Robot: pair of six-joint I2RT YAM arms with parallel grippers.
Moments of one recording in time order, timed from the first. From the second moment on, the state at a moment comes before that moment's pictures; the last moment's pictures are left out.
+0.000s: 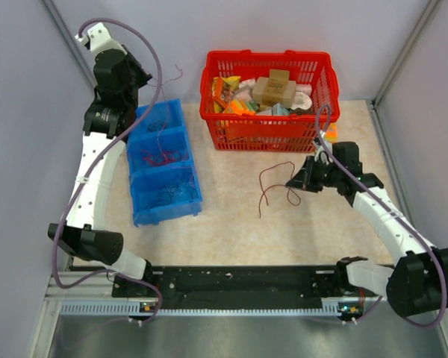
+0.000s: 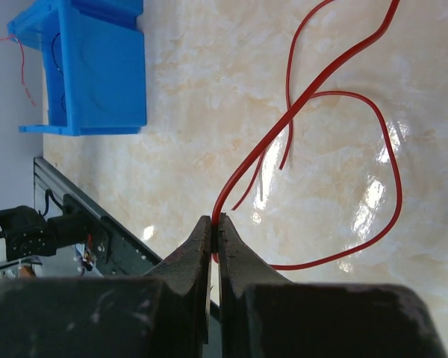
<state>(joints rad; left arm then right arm) -0.18 1.53 1.89 -0.41 -0.36 -0.43 0.19 1.13 0.82 -0.42 -0.58 0.44</state>
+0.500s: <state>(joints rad) -0.16 1.52 2.07 -0.36 -0.38 -0.39 0.19 1.23 0.88 -0.43 -0.58 0.43</state>
